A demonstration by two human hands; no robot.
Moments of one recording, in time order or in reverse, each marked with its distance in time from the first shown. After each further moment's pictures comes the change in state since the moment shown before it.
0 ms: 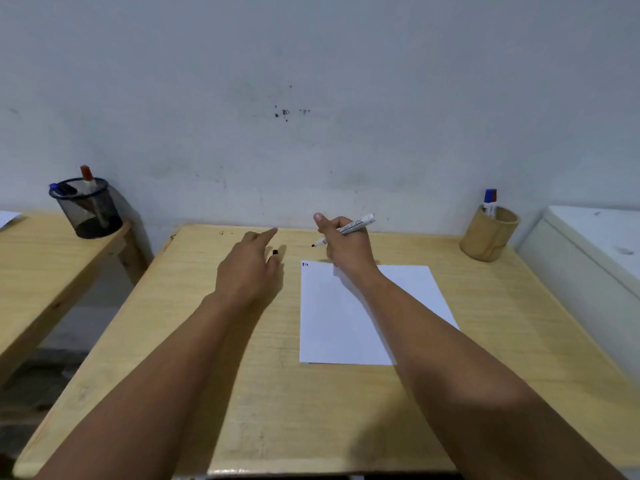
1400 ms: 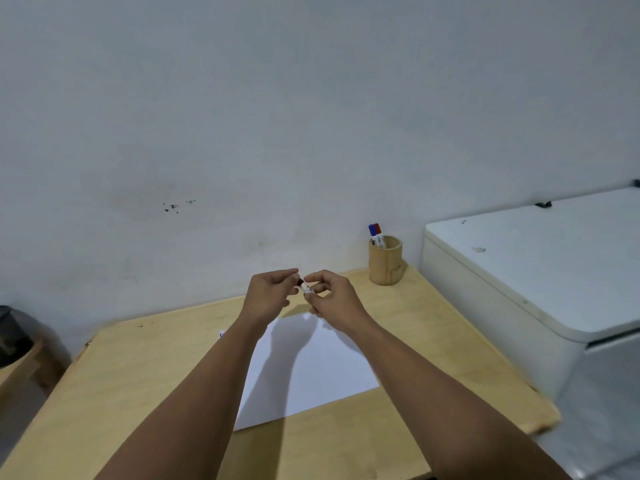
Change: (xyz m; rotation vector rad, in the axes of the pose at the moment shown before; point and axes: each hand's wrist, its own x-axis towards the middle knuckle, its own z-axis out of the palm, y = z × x) left_hand 0.009 0.195 0.047 -0.778 -0.230 -0.055; right_hand -0.044 -0.012 -0.157 -0.194 0.058 -0.135
